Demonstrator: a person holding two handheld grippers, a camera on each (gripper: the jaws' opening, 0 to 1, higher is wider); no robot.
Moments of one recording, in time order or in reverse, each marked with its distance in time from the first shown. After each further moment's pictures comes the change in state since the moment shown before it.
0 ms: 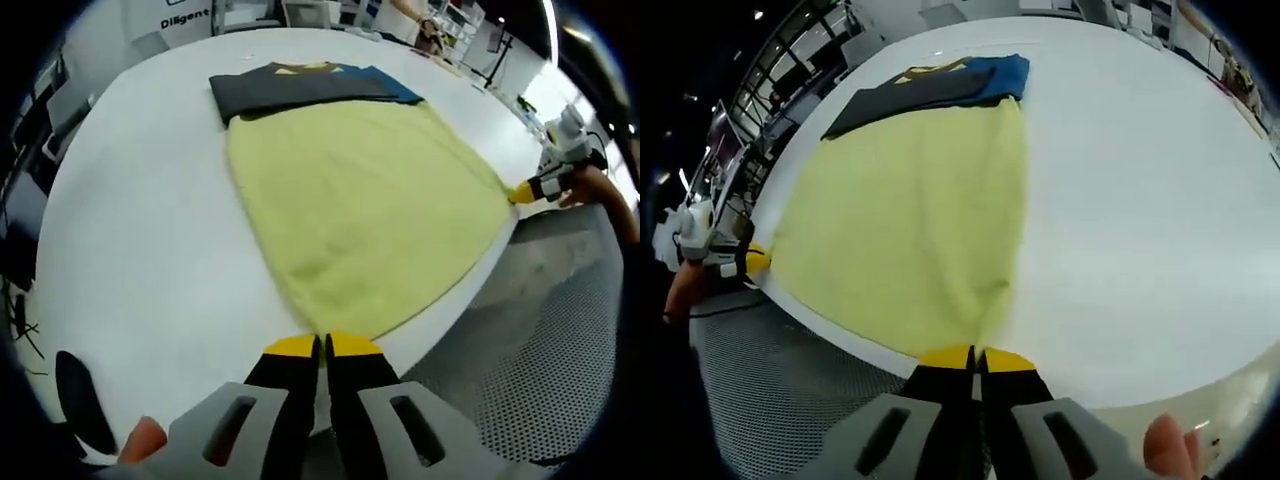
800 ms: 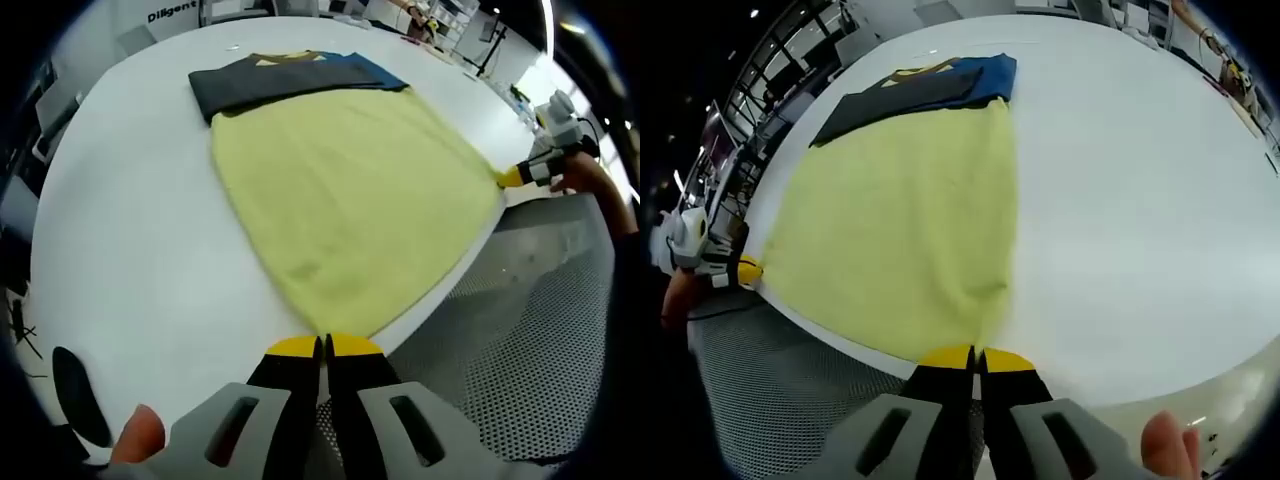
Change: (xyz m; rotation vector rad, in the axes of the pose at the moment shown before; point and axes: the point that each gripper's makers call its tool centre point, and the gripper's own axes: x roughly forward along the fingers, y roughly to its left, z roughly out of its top) left arm -0.012 -0.021 -0.005 0.002 0.042 -0.041; right arm -0.009 -0.009 0.004 0.011 0.005 -0.026
